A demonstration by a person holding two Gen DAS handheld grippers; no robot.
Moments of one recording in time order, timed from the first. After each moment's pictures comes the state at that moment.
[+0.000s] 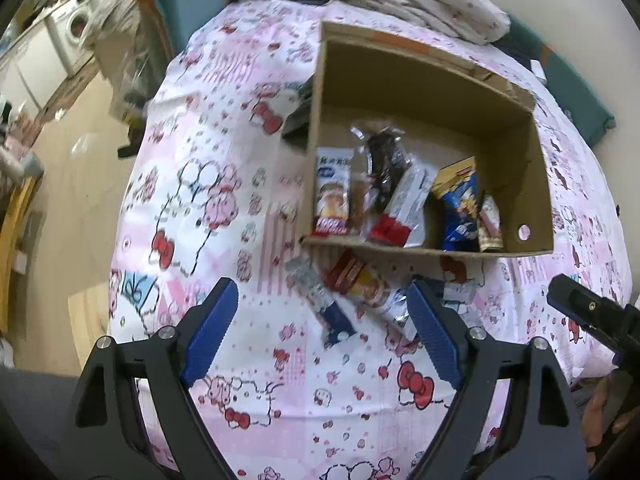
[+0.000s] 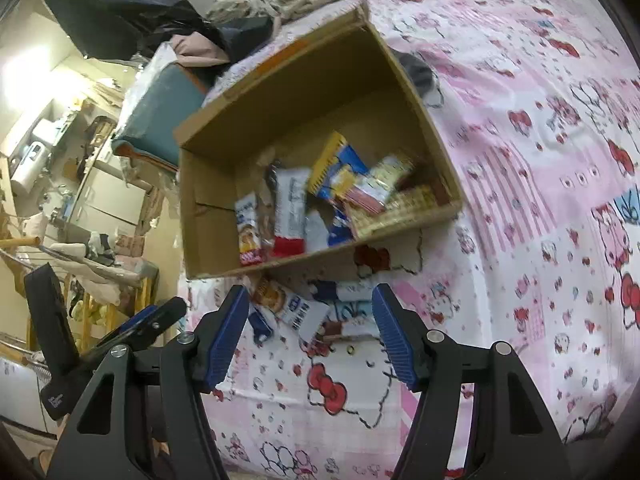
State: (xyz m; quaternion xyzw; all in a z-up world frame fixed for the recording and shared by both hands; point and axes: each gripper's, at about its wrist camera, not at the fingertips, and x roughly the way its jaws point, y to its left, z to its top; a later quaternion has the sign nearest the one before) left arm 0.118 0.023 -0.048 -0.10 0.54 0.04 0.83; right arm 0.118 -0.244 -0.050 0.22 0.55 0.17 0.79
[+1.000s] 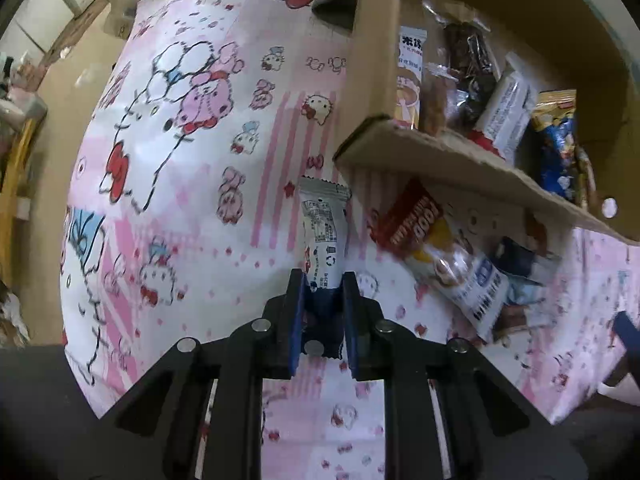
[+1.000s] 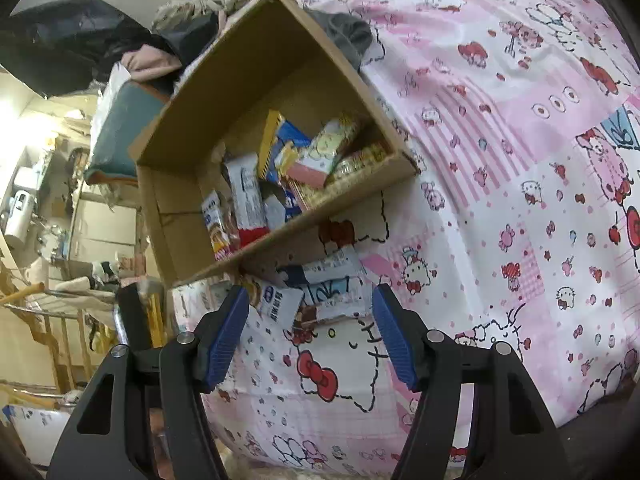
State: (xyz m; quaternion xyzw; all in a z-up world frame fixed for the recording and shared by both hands) left arm 0.141 0.028 -0.153 -0.12 0.65 0.08 0.74; right arm 0.124 -0.270 -0.082 0.29 0.60 0.13 0.74
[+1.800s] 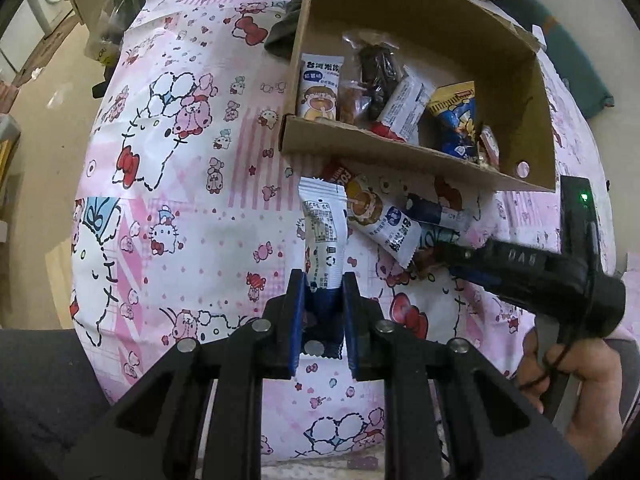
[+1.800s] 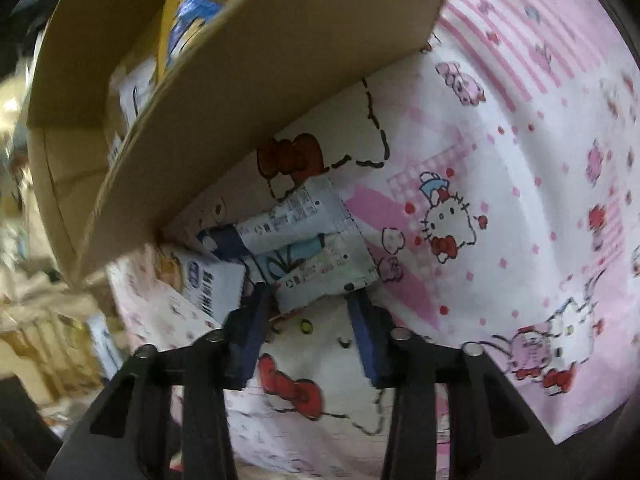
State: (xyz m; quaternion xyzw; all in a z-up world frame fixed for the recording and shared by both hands) left arm 0.099 0.011 -0.089 -0.14 0.62 0.00 0.77; right arm 0.137 -0.218 -0.171 0.25 0.70 0.07 0.67
